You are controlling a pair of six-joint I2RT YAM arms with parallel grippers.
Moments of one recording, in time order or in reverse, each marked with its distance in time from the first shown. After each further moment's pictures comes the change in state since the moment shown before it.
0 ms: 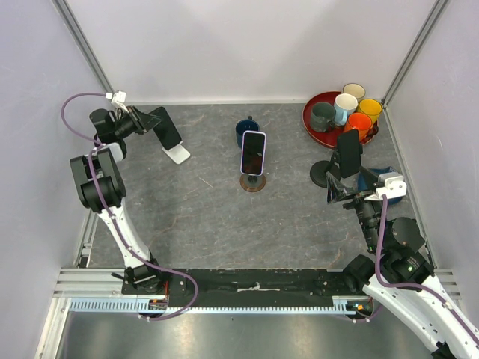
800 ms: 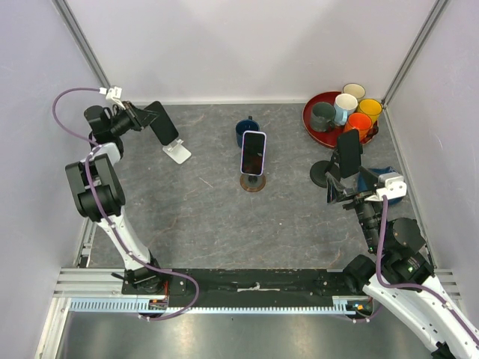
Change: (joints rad) left arm -0.002 -0.119 -0.049 -0.040 -0.034 0.048; right arm 0.000 -0.005 0.000 0.000 -0.016 0.001
